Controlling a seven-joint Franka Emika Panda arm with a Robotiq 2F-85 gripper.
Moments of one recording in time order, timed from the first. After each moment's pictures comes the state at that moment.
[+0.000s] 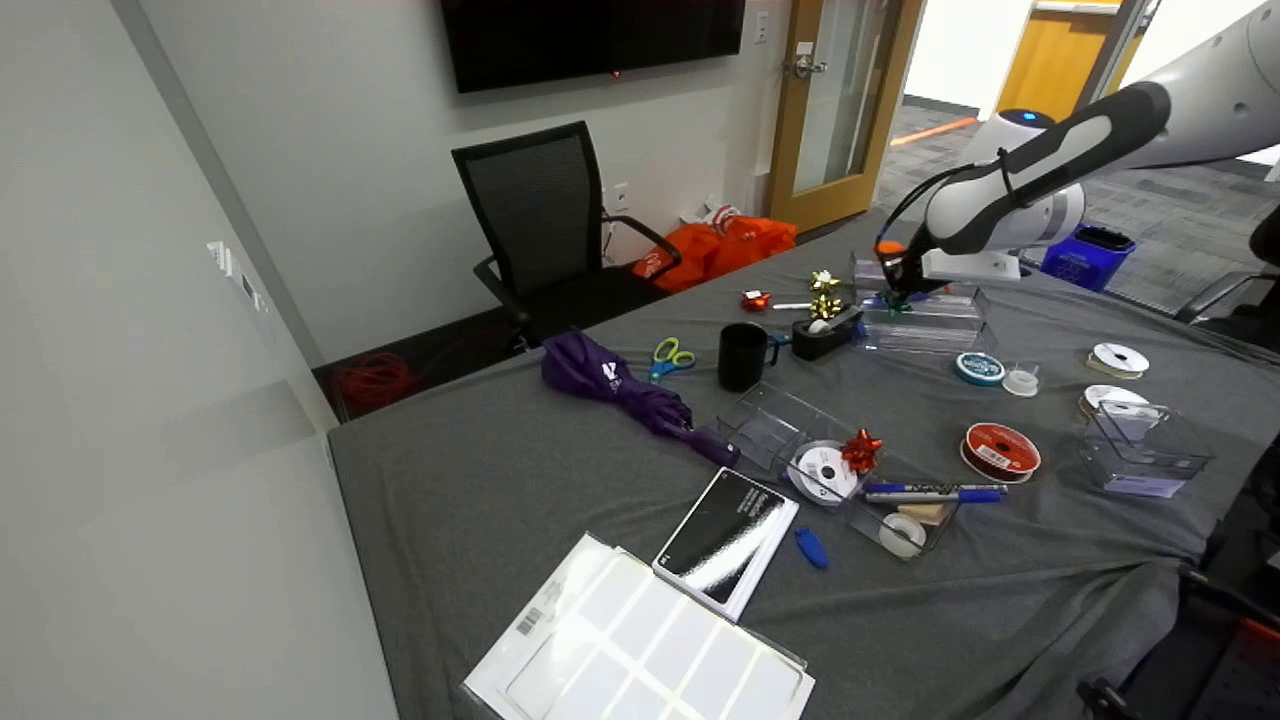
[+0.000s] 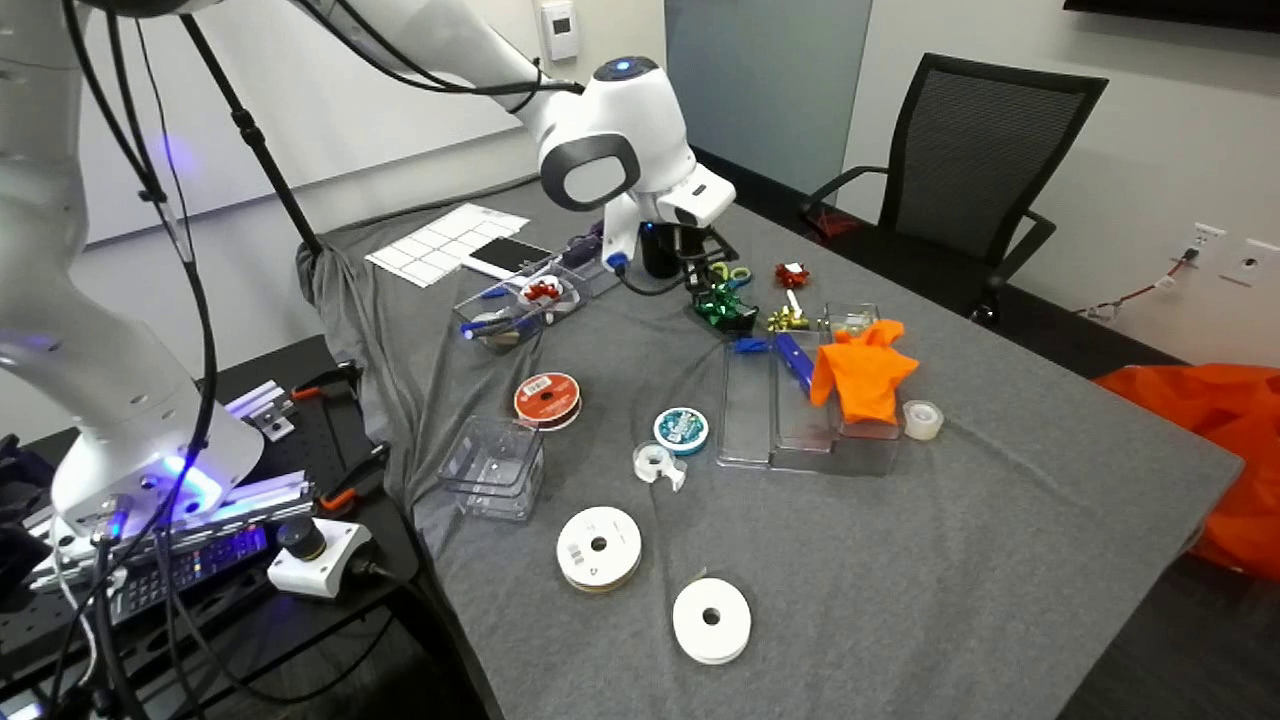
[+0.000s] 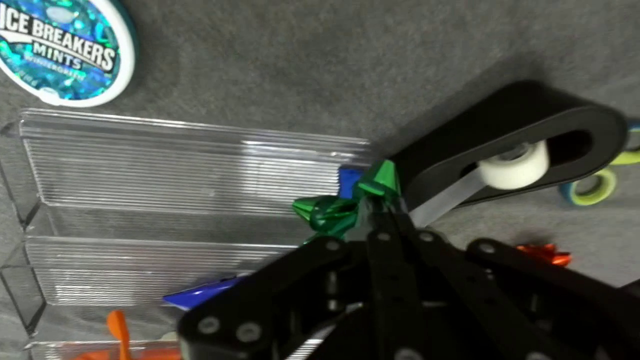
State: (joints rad) arm -0.18 0.61 -0.11 -1.82 0.18 2.75 0.18
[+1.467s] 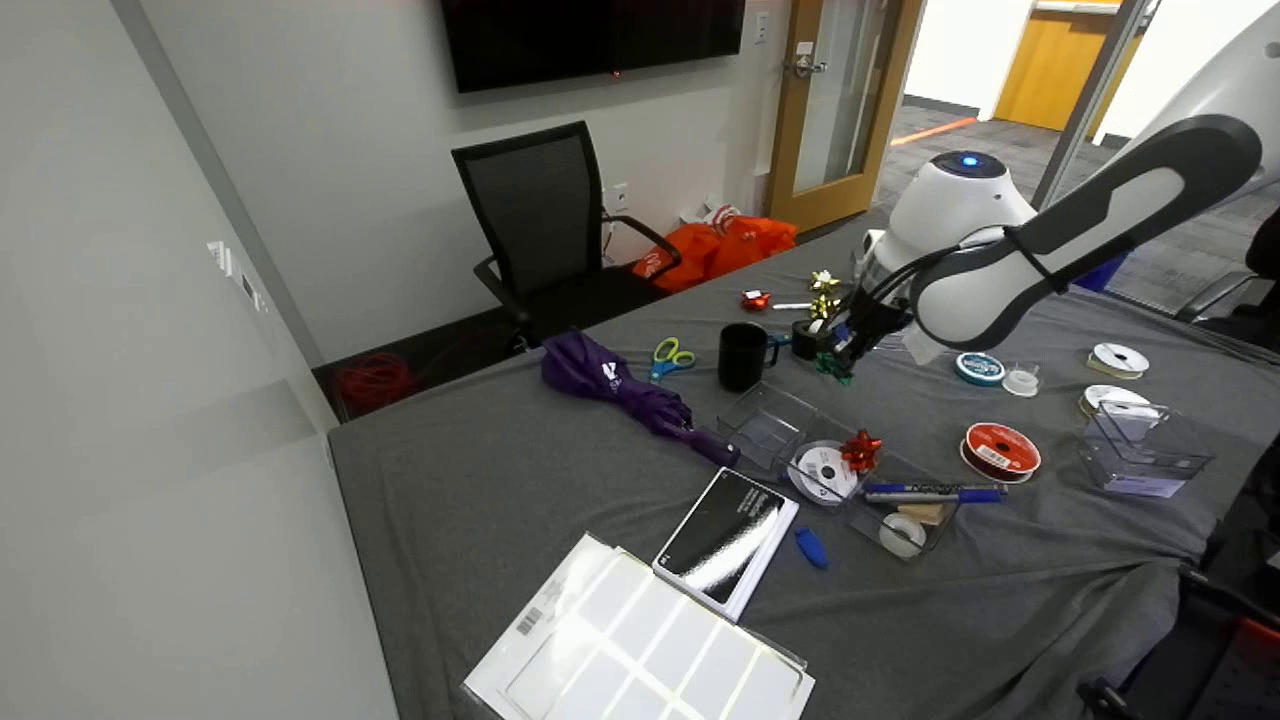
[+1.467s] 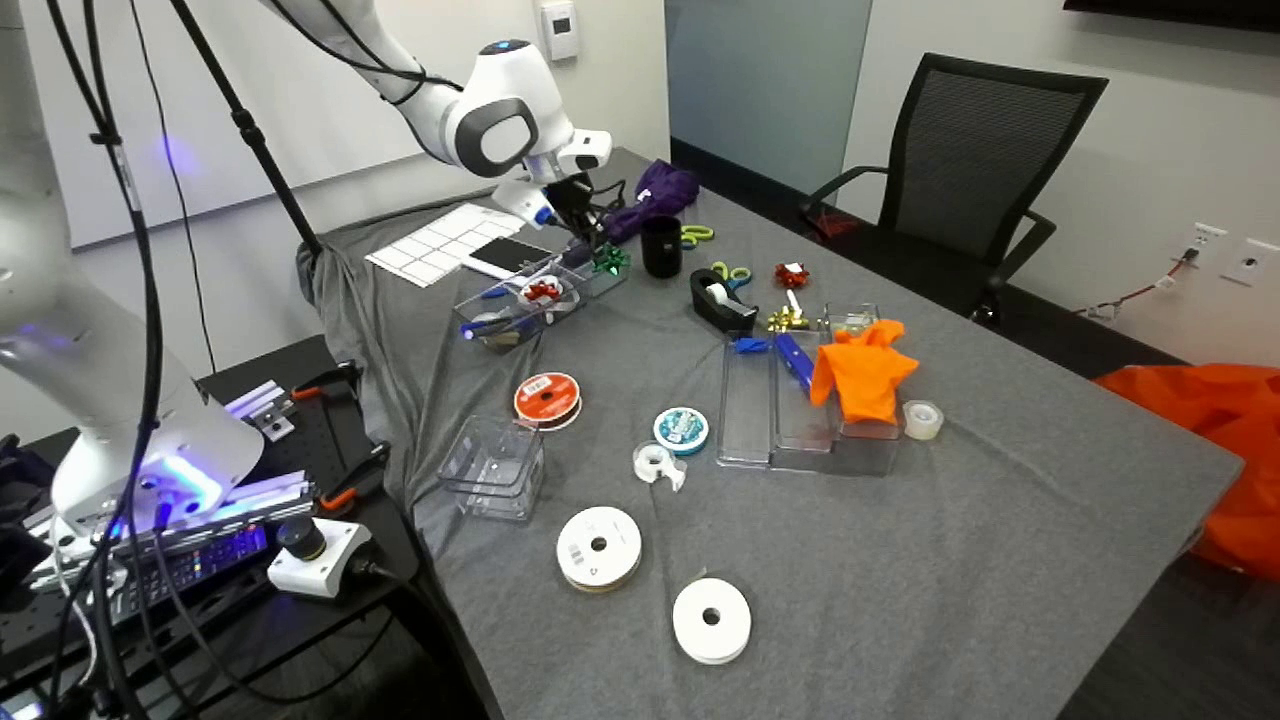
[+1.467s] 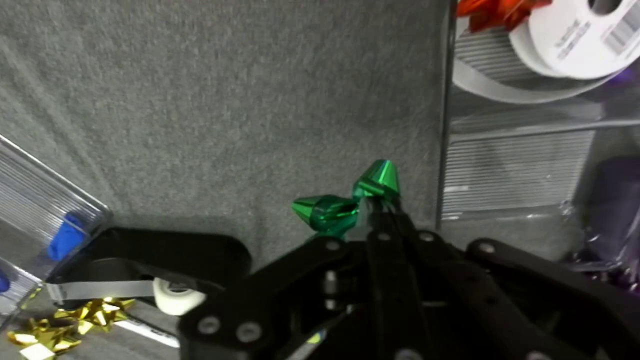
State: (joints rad) arm 0.08 0.43 -0.05 -2.14 -0.10 2.83 0.05
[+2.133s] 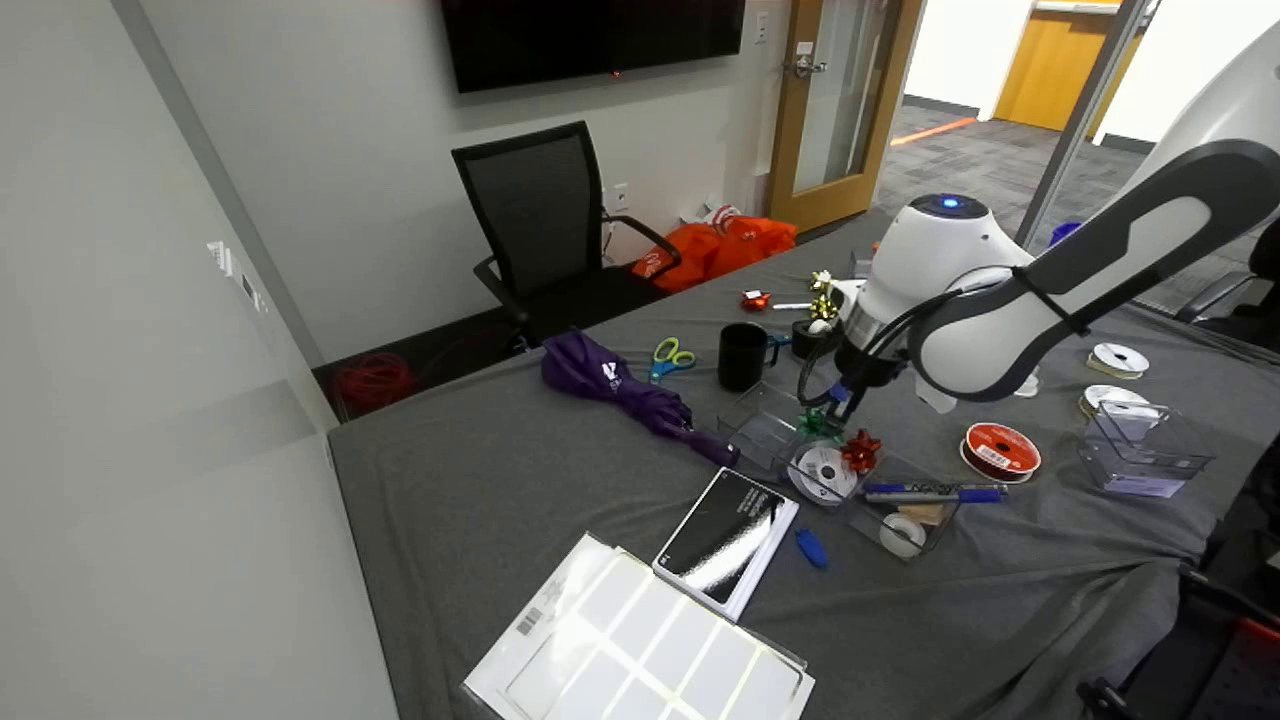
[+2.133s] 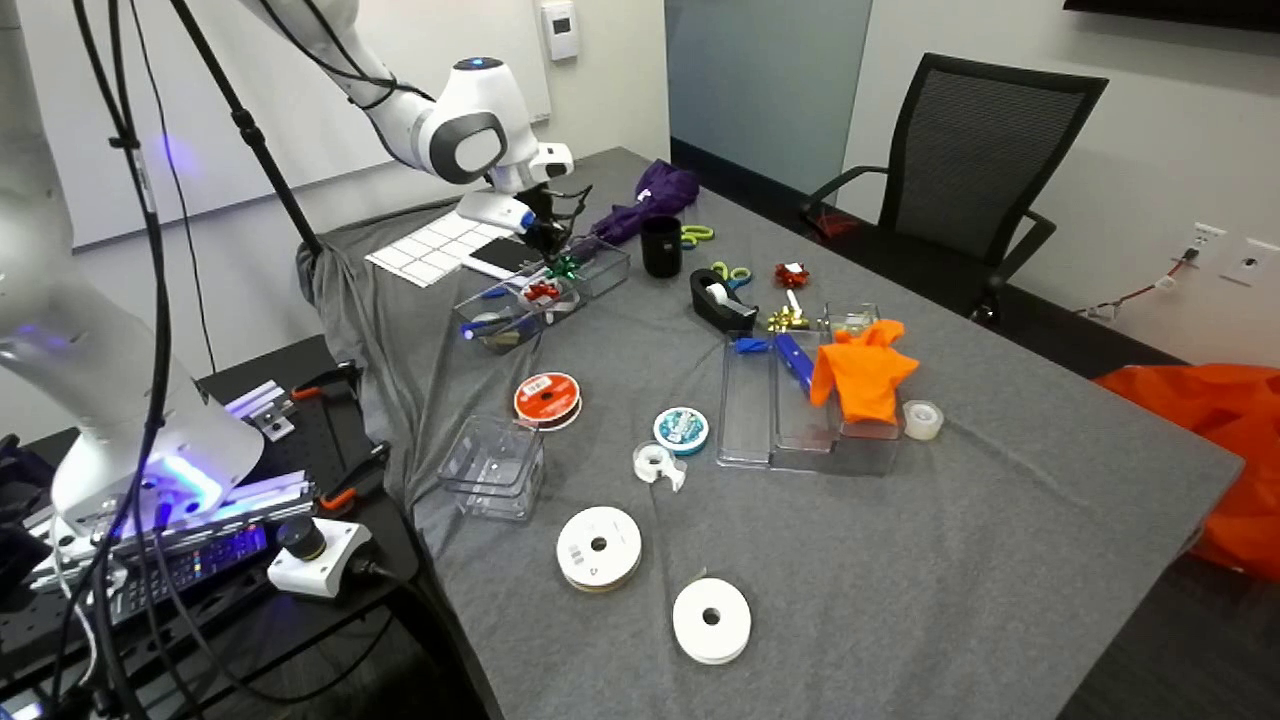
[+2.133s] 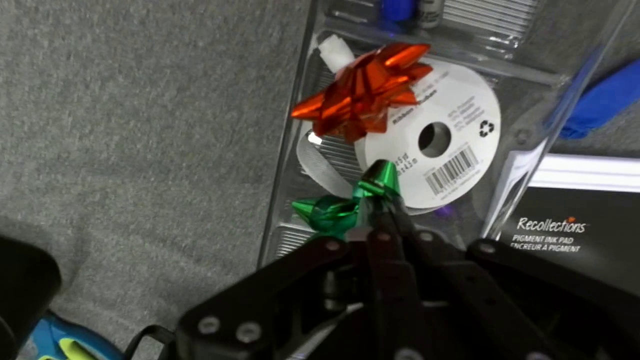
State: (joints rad) arm 0.04 0.42 0.11 -2.22 -0.10 2.81 -0.20
